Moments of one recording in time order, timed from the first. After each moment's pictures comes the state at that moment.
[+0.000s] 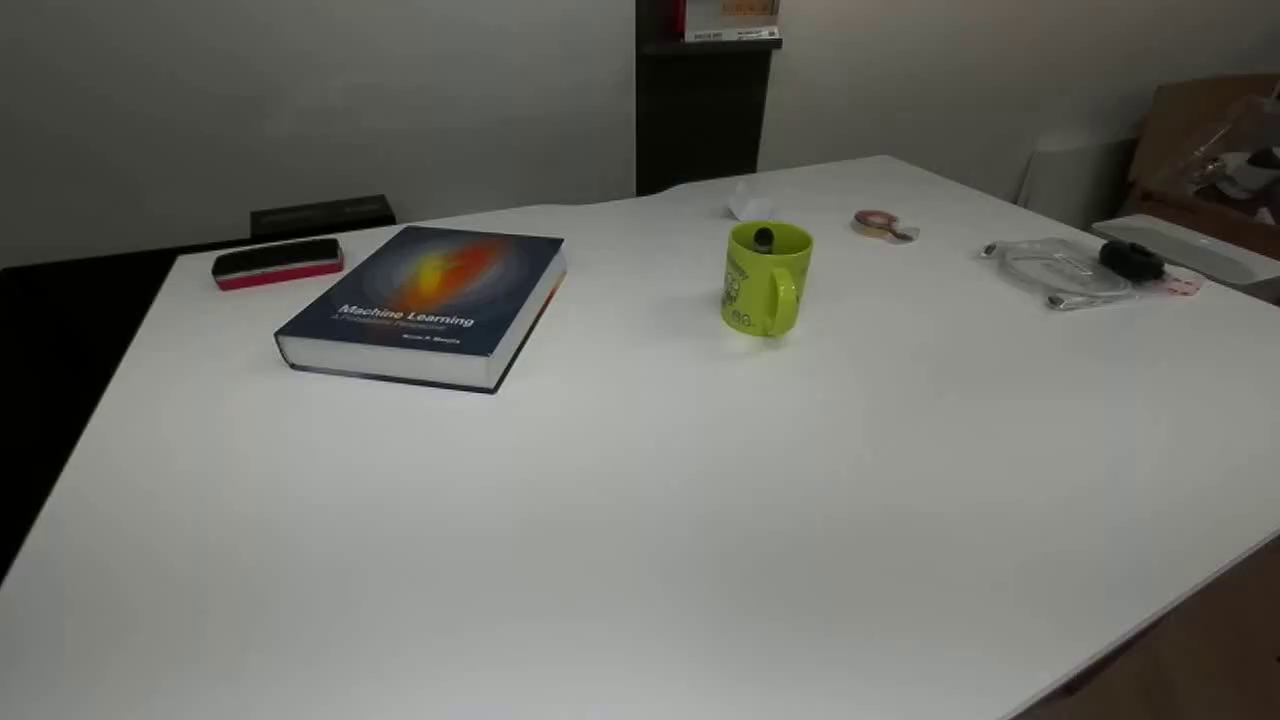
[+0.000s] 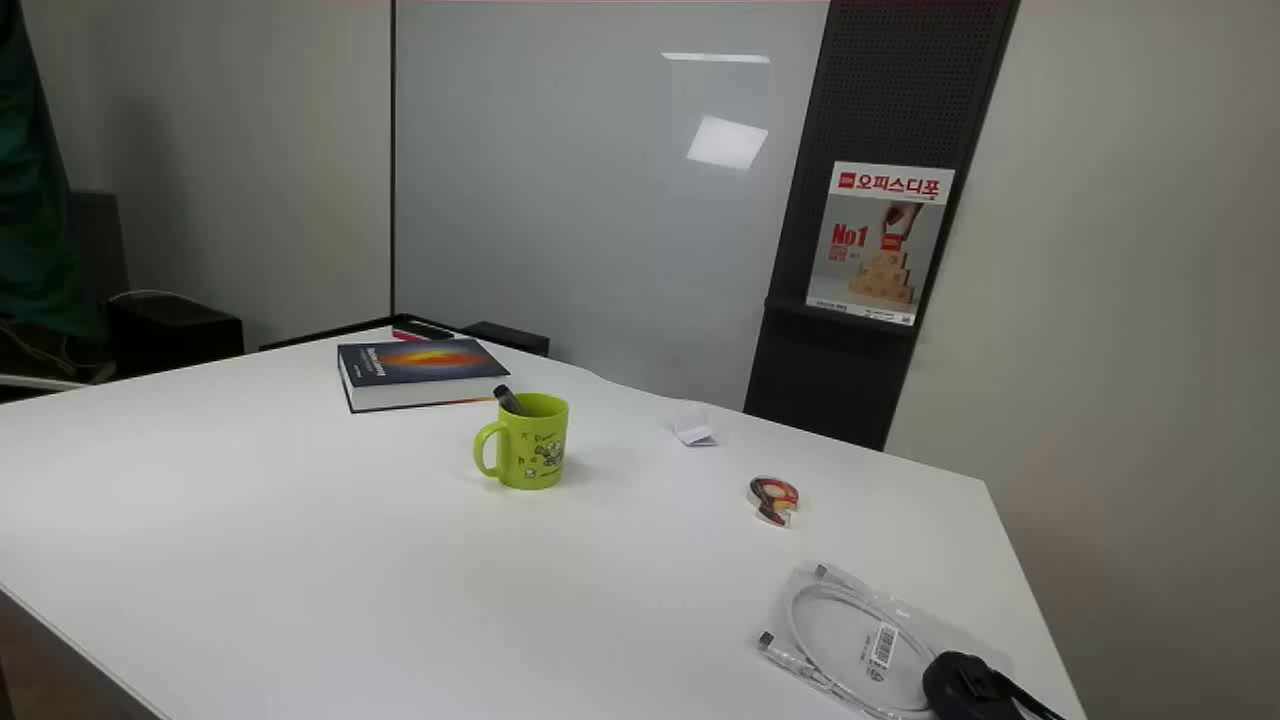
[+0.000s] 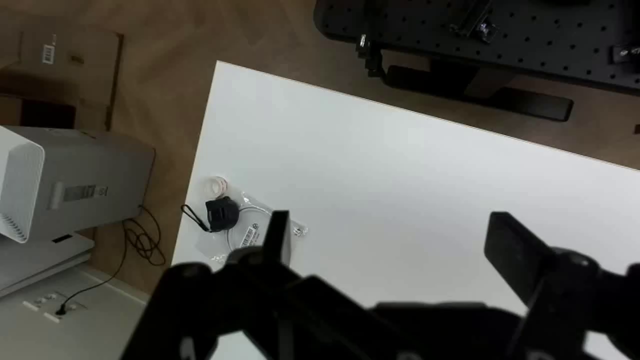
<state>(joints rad) -0.10 -0.49 -0.05 -2.20 -0.36 1.58 -0.31</state>
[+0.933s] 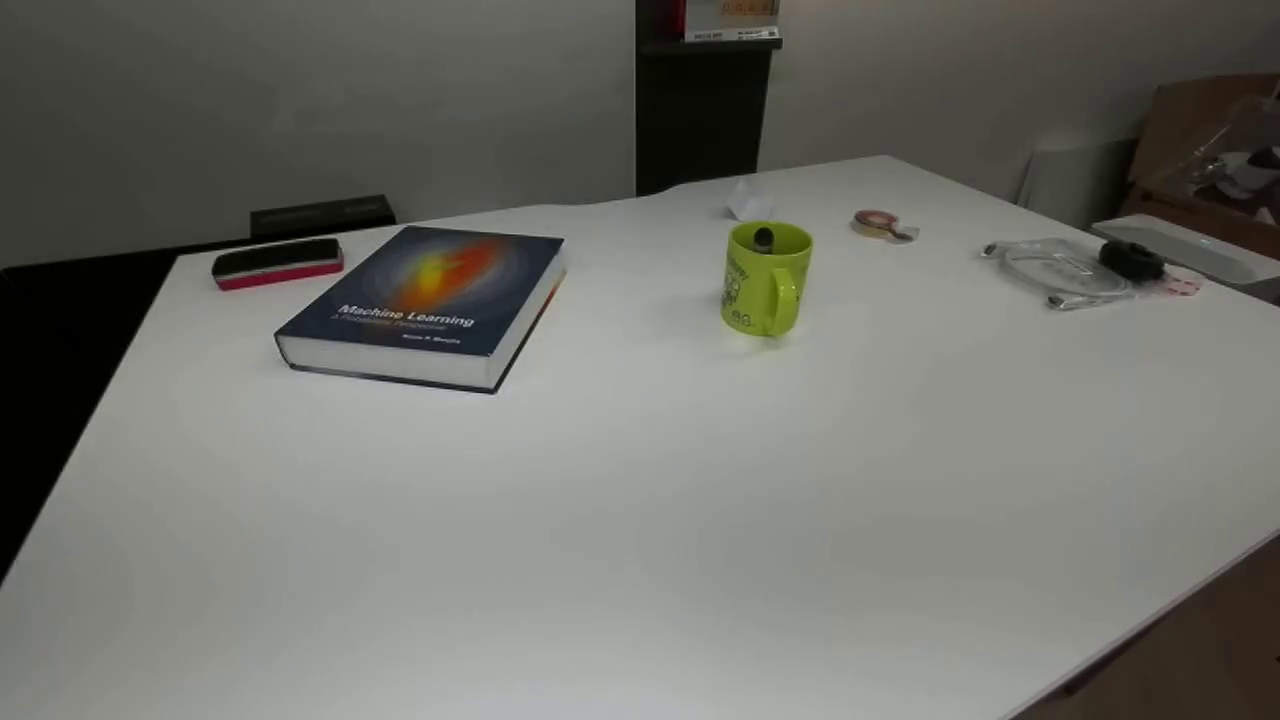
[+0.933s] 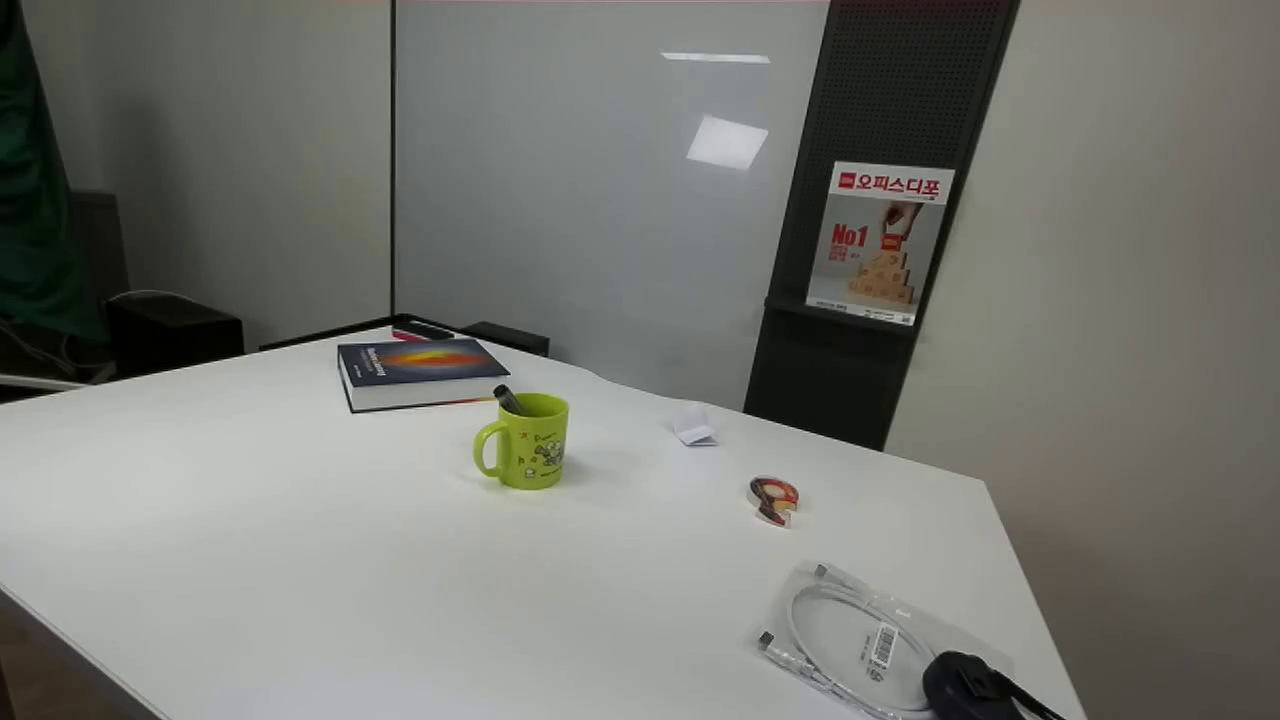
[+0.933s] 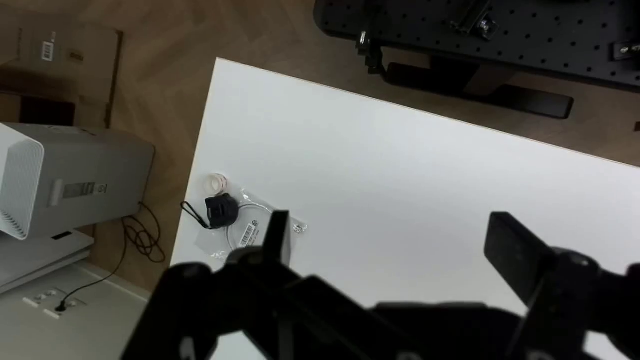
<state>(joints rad) -0.09 -0.49 -0.05 -2.20 -0.36 1.59 -0.31</state>
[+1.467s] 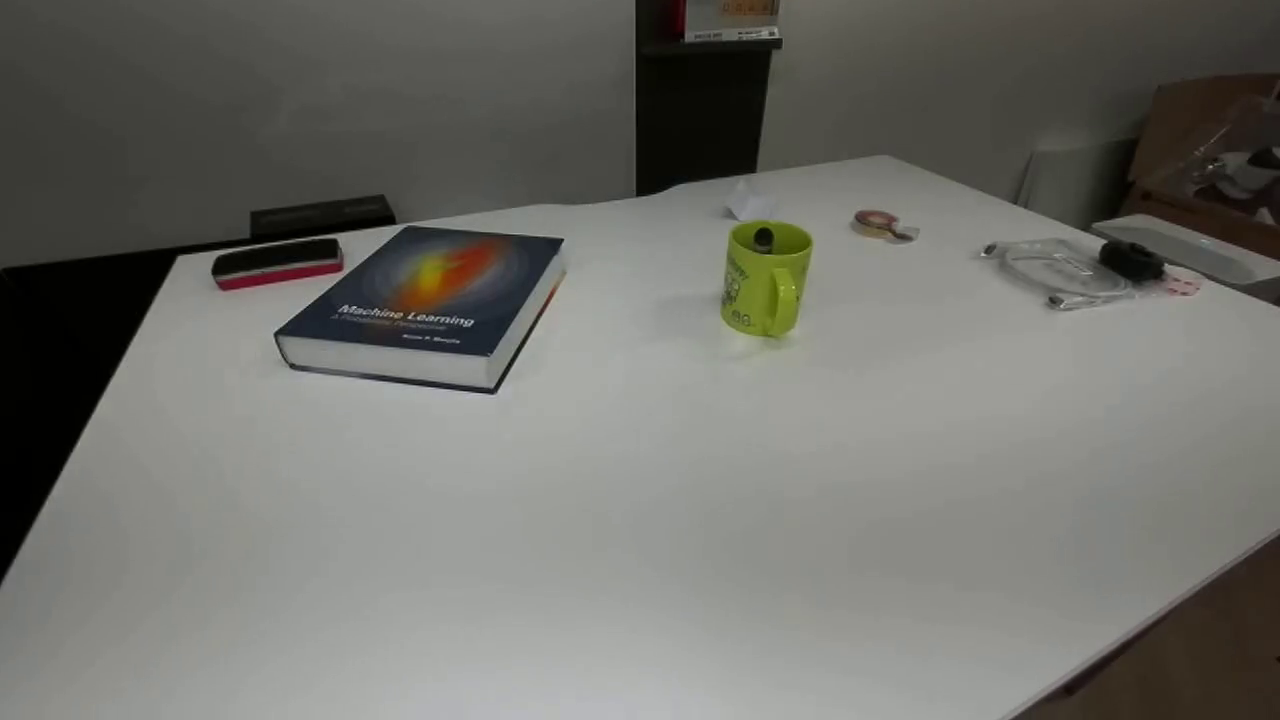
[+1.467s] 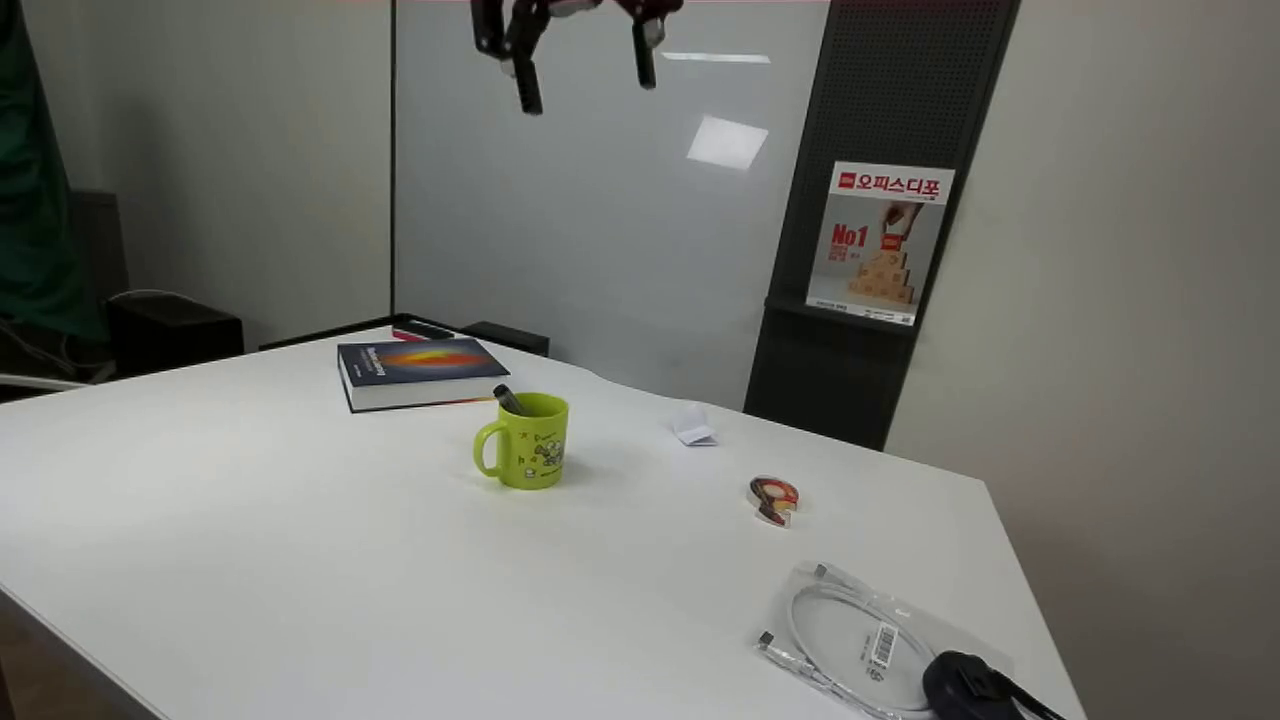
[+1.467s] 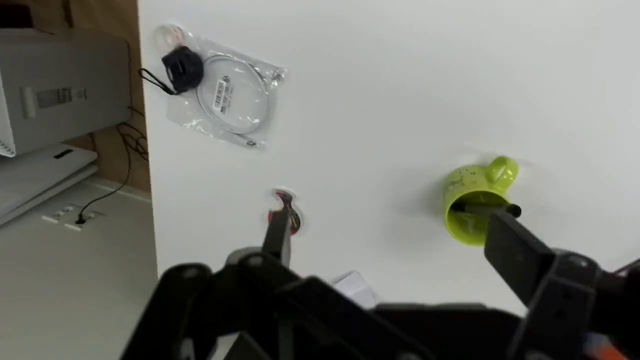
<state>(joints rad) -0.06 -0.22 -0.03 -2.19 -0.30 2.09 -0.03</state>
